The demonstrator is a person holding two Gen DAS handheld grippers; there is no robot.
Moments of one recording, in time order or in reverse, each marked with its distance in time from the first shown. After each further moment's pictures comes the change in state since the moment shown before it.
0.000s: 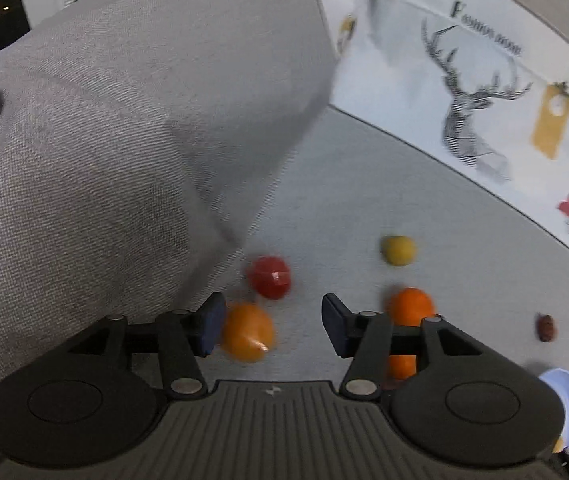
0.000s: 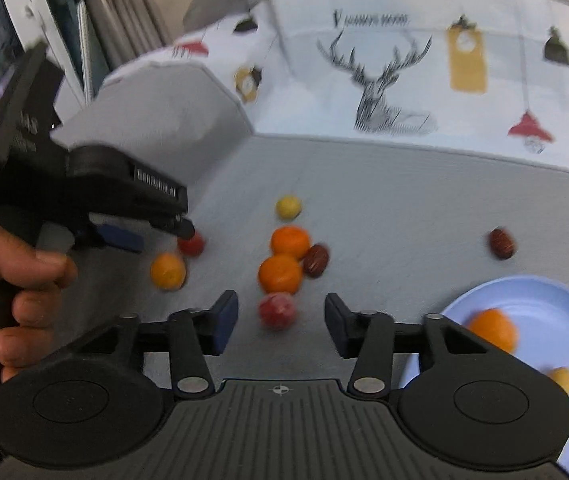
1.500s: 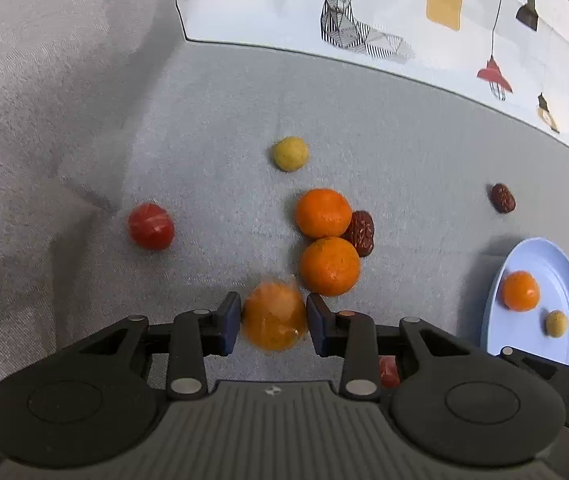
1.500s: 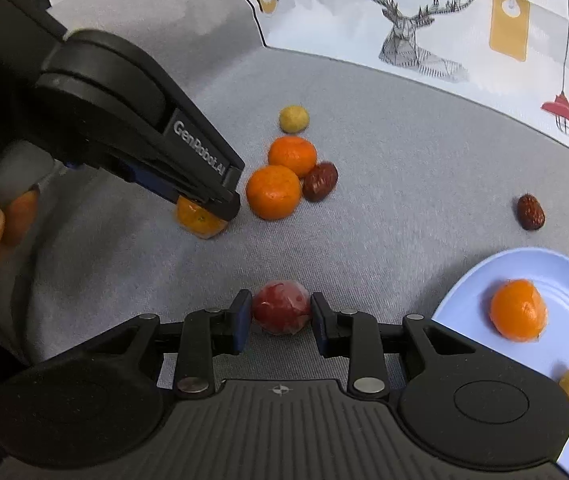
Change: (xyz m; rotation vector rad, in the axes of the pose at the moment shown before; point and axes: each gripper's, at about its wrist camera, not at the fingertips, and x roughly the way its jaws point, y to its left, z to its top) left arm 0.021 -0.044 -0.024 0.334 0.119 -0.181; right arm 0.038 -0.008 -0.021 -0.165 0.164 -0.051
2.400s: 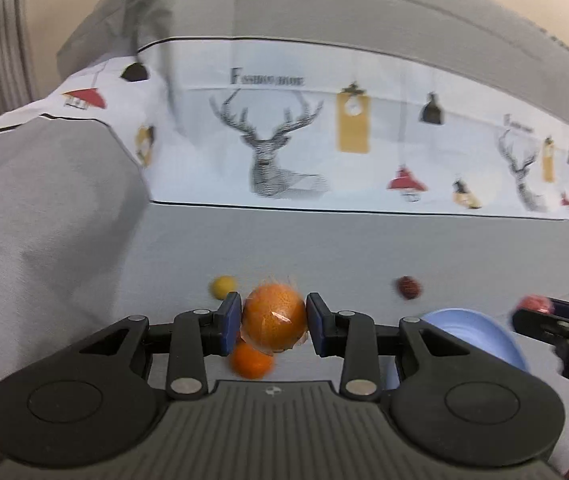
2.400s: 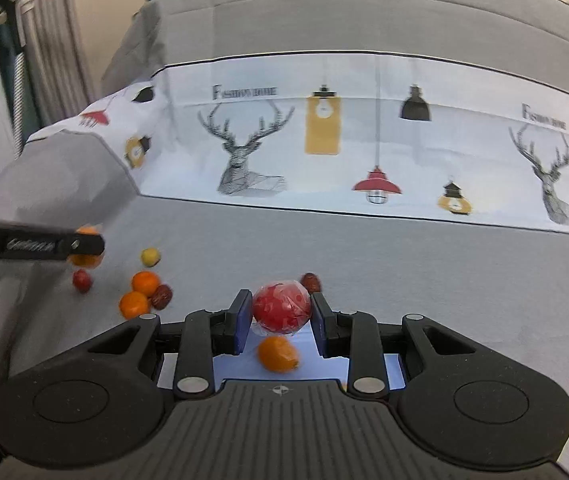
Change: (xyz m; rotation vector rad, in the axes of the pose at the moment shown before) left arm -0.098 -0.055 -0.030 0.100 -0.429 -0.068; right arm -0.152 -0.098 -0.015 0.203 -0.308 -0.218
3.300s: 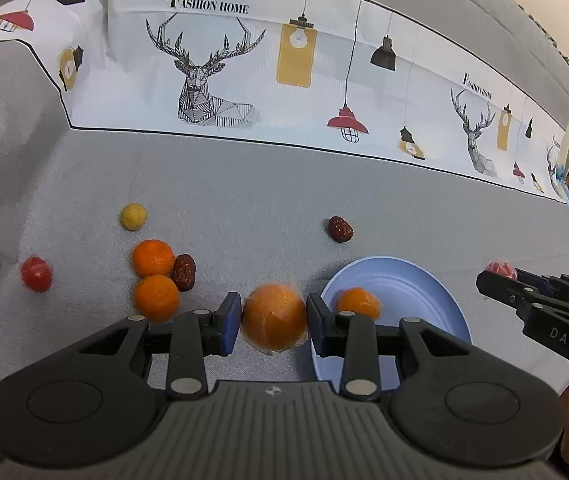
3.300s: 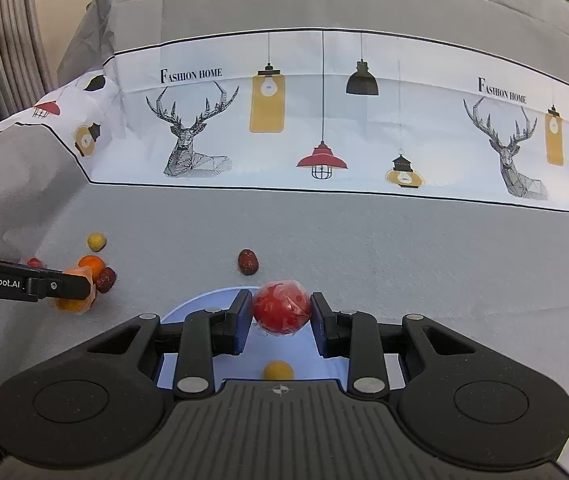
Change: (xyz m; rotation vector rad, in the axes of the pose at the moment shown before) left arm 0.035 -0.021 -0.017 -0.044 0.192 -0.184; right arm 0.003 -0.033 -0.013 0.027 0.047 -0.100
